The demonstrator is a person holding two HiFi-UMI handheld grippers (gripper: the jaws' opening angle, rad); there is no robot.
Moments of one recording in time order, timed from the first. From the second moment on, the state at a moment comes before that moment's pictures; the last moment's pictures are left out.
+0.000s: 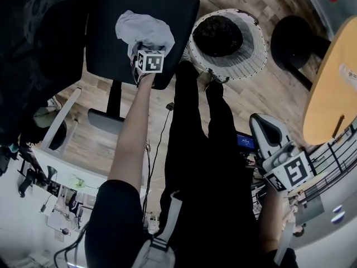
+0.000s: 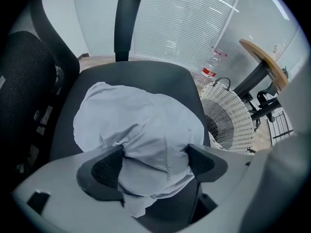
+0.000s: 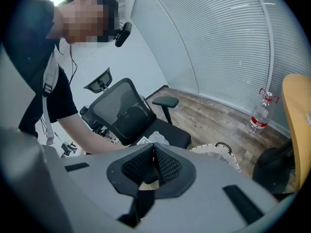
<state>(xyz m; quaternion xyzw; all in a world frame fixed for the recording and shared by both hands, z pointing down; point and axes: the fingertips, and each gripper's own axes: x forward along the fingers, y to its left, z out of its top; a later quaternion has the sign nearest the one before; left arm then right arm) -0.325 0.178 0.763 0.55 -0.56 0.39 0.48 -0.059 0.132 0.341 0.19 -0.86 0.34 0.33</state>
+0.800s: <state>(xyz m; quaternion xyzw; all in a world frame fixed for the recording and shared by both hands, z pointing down) -0.313 0.186 0.773 0.56 -0.49 0.43 0.50 -0.057 0.133 0.332 0.20 -0.87 0.34 0.31</state>
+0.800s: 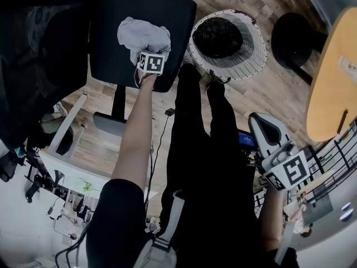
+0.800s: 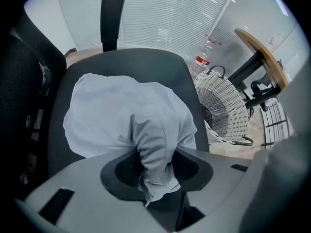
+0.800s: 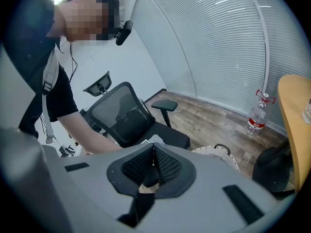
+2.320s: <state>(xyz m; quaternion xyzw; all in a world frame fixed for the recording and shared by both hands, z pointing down) -0.322 0.222 0.619 0.58 -0.51 0.43 0.47 -0.052 0.106 0.226 0.24 -0.93 0.23 0.16</state>
